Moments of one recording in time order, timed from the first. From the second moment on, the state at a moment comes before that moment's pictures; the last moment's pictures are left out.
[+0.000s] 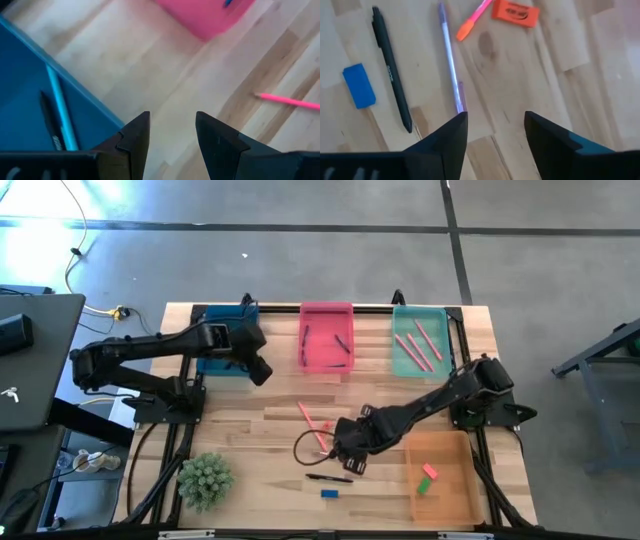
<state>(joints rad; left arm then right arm) 0.45 1.18 0.87 -0.81 -0.11 -0.38 0.40 1.88 1.49 -0.95 0.15 0.73</state>
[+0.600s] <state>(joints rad) 0.29 1.18 0.85 -0.81 -0.09 -0.50 0.43 2.06 1.49 -0.81 0.10 0.72</state>
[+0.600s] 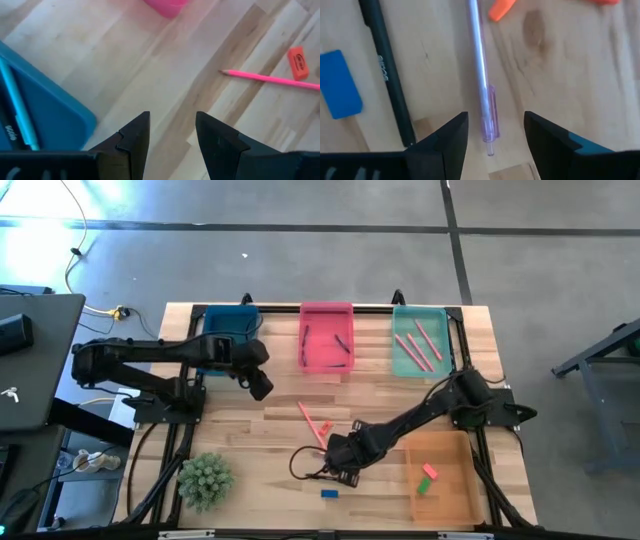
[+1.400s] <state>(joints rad) 0.16 1.18 0.85 -0.81 -0.09 -0.55 0.44 2.15 1.49 -0.81 0.08 0.79</state>
